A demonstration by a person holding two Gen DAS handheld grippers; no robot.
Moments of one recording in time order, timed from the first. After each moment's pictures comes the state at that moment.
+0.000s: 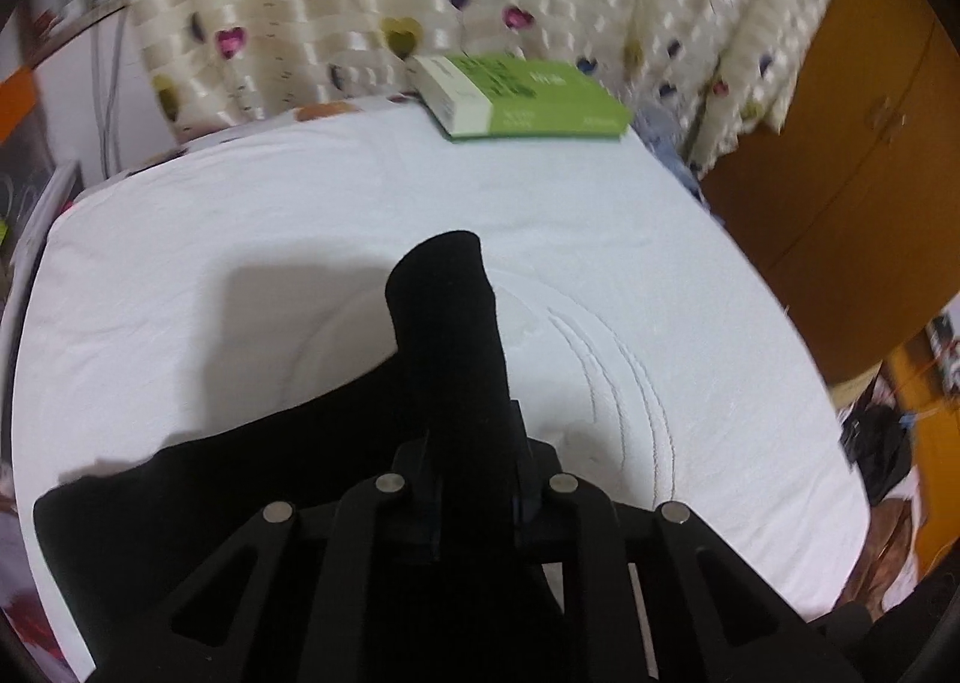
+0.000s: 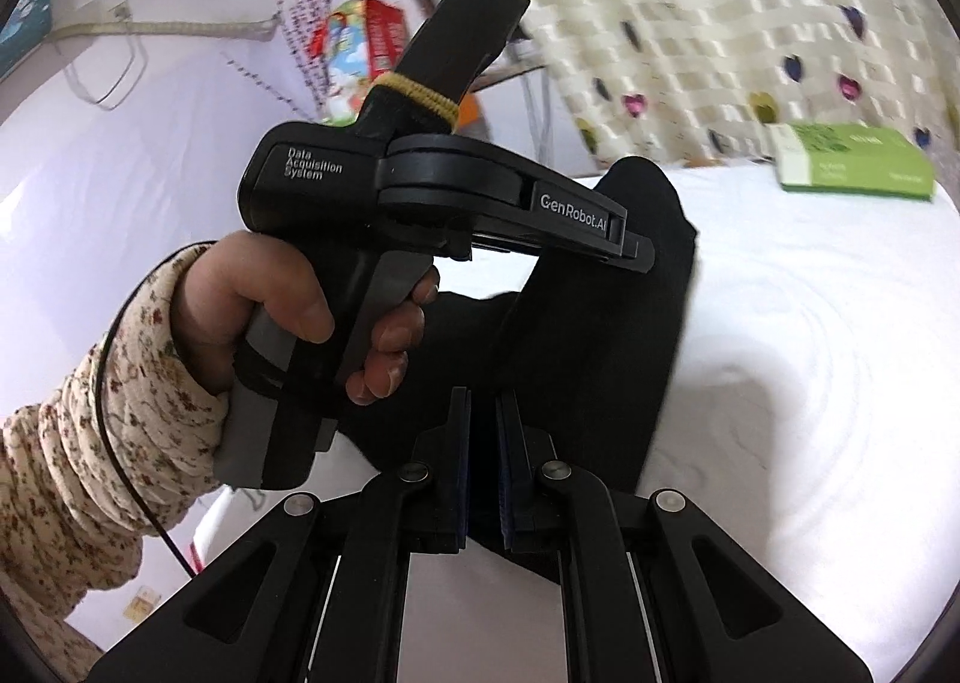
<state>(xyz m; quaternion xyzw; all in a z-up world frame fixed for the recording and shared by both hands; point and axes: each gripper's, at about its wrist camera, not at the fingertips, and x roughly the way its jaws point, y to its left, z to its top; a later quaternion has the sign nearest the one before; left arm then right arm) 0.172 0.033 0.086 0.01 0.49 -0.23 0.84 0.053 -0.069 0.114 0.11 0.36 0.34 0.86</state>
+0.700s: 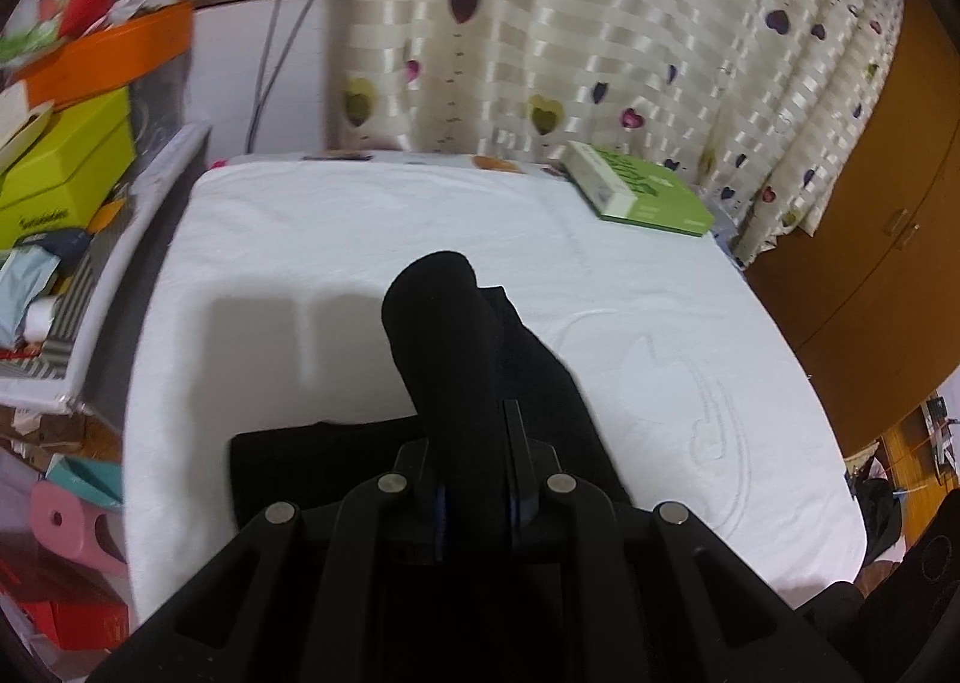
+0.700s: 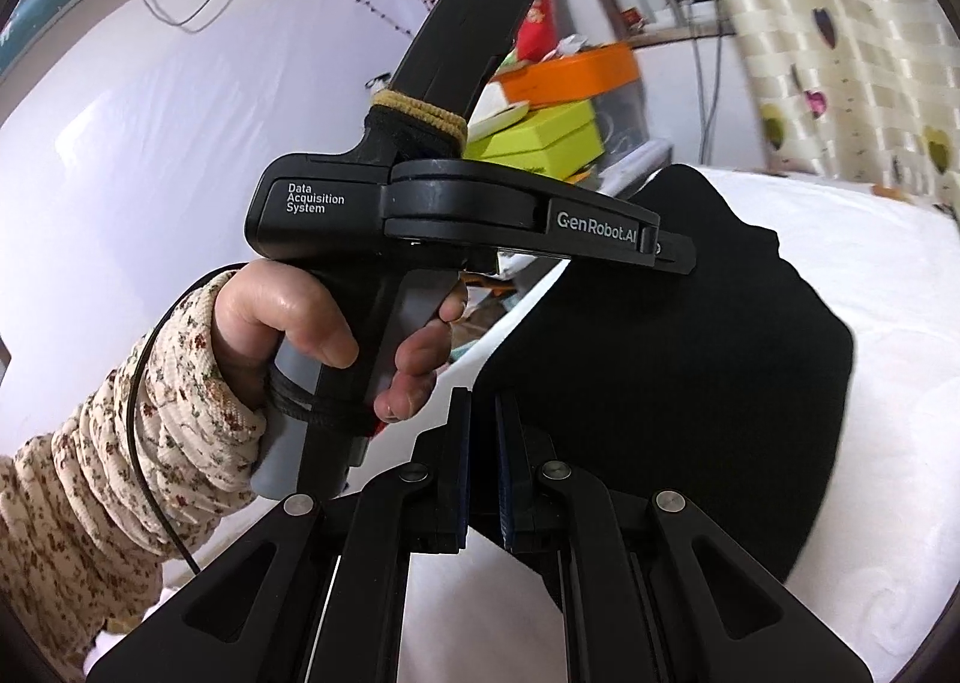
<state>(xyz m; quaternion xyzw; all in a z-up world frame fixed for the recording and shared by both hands) 0.165 0.200 0.097 -0.06 0.44 -0.17 0.88 0.095 0.066 0.113 0.07 0.36 0.46 0.81</state>
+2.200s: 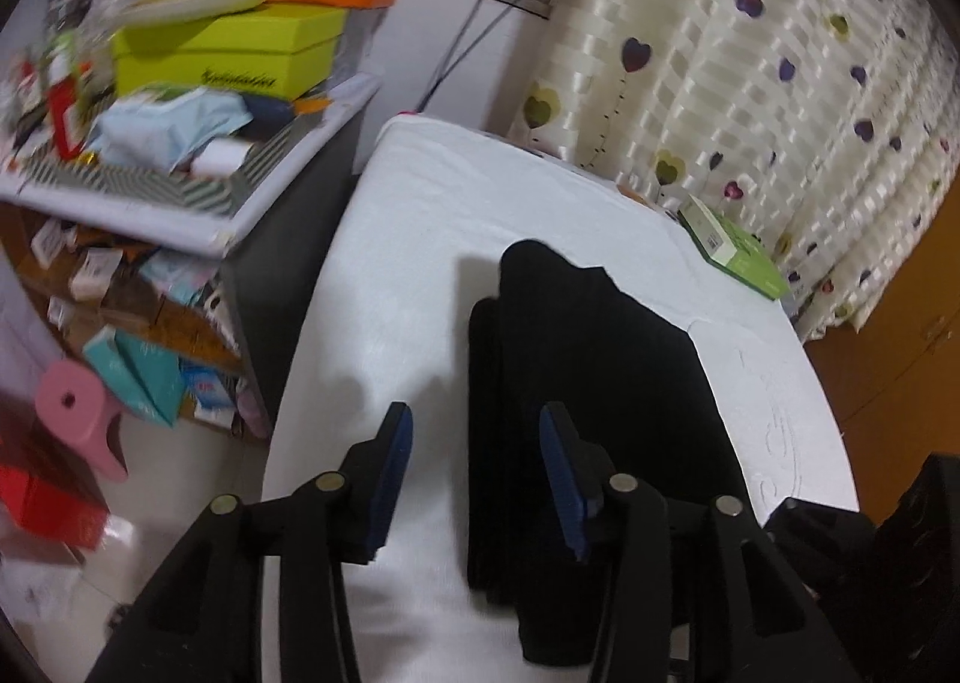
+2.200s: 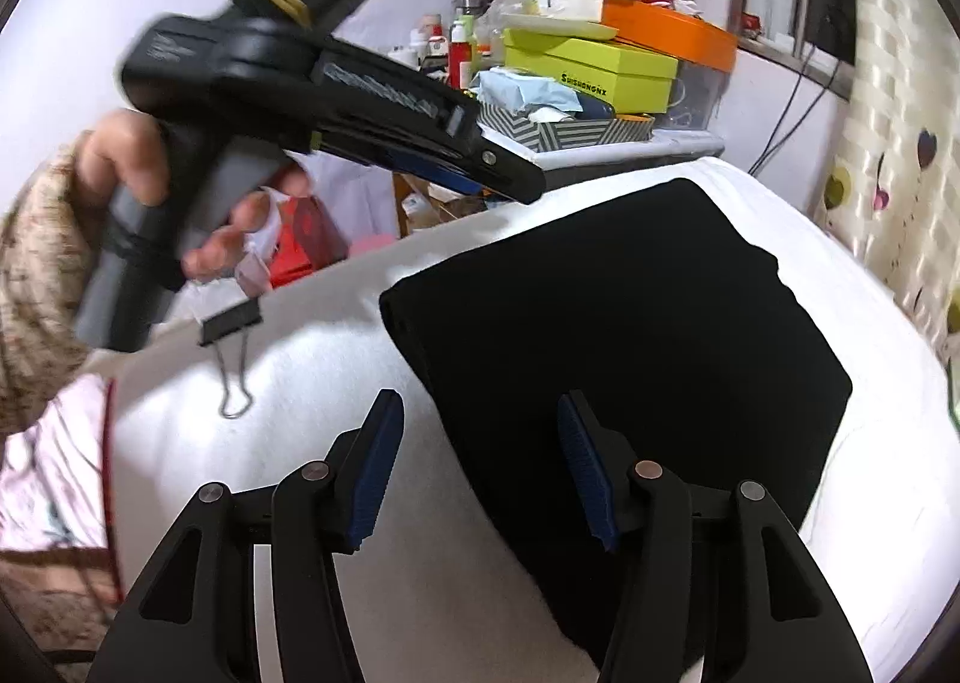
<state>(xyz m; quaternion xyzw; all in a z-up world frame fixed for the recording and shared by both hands) 0.085 0.320 0.053 -0.17 0.42 -0.07 0.89 0.086 0.130 0.055 -0.19 0.35 0.46 0.79</state>
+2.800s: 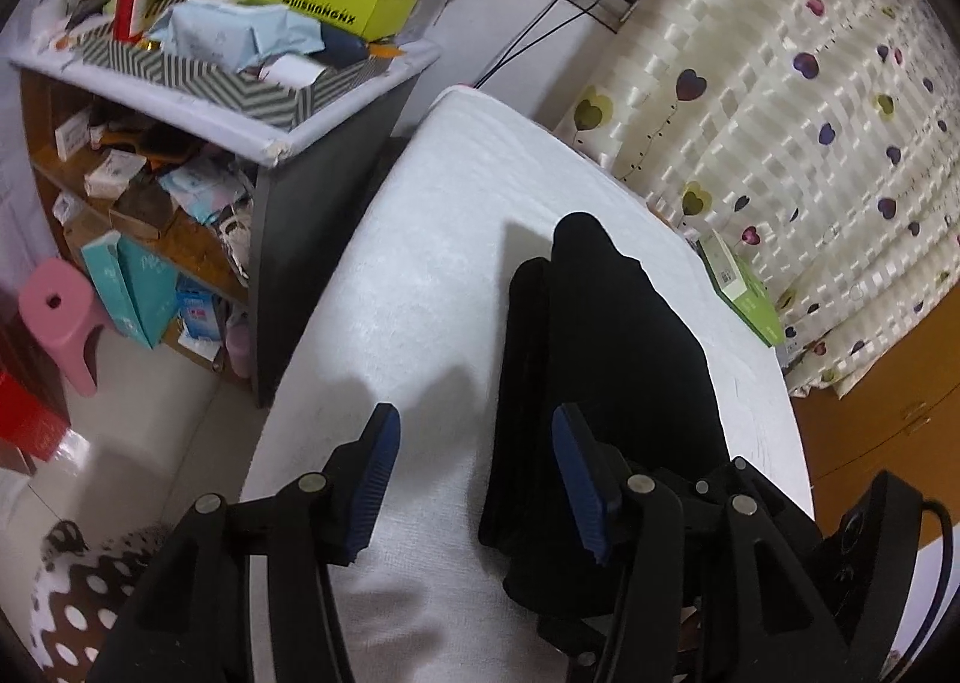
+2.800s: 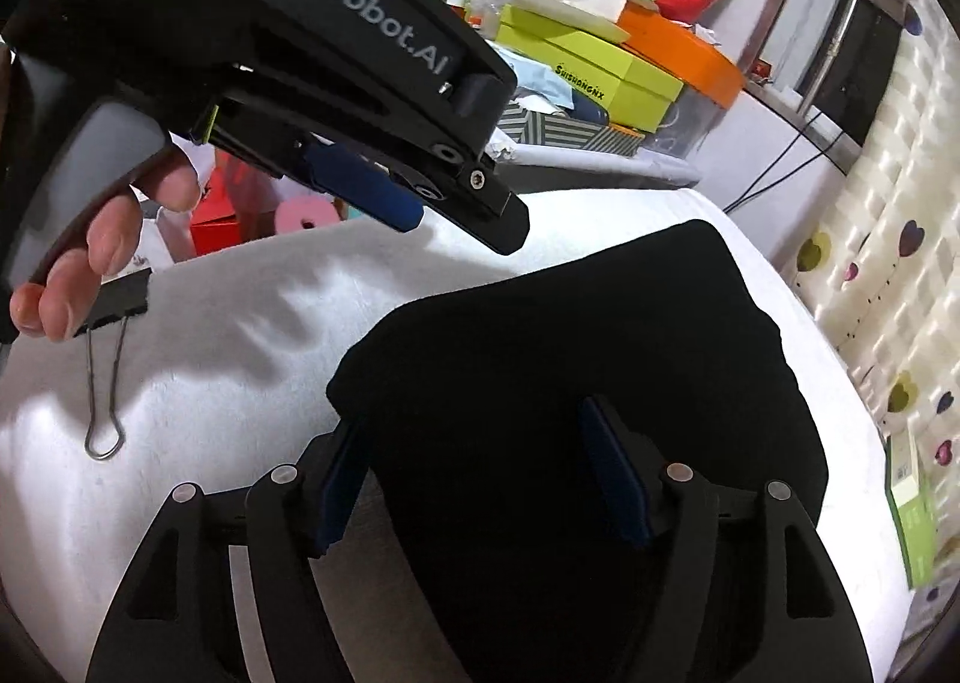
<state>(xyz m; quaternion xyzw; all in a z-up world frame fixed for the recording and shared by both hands) 0.067 0.341 0.023 -0.27 0.43 -0.05 0.86 0.086 0.175 0.032 -0.29 0.31 0.39 0.81</state>
